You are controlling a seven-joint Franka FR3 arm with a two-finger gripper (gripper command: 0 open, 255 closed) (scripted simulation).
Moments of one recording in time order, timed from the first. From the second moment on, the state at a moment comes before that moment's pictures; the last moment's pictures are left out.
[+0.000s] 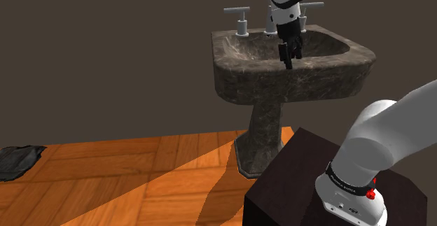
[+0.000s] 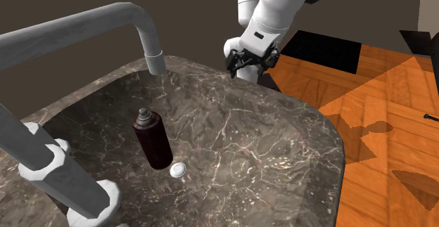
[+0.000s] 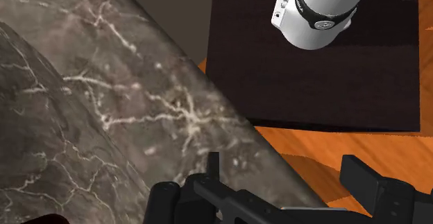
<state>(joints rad) -0.06 -0.49 -0.12 -2.19 -0.23 1.41 -0.22</state>
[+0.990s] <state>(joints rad) -0.15 0.11 -0.21 -1.62 -0.55 1.24 -0.49</state>
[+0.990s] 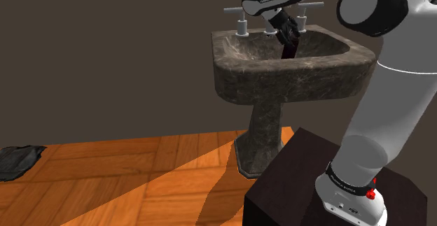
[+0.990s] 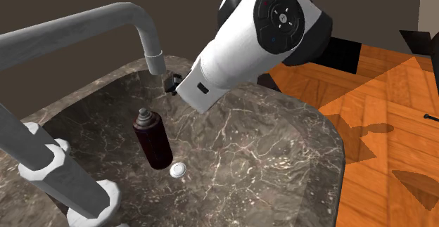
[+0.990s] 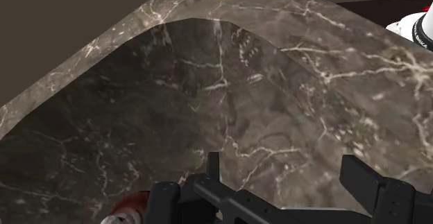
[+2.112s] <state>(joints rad) -0.21 0.55 -0.27 -1.17 -0.73 1.18 -0.67</state>
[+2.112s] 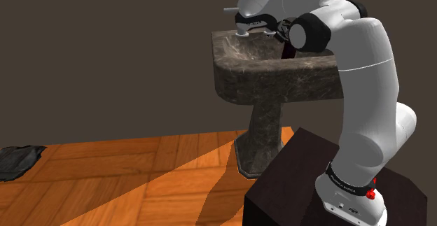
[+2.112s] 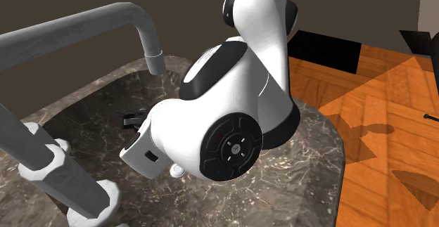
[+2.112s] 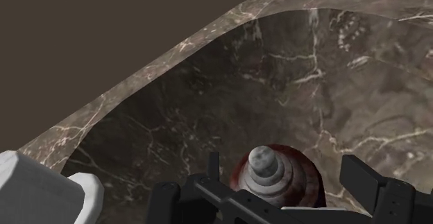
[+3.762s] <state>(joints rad) -0.21 0.60 -0.29 -0.96 -0.77 1.07 -0.81</state>
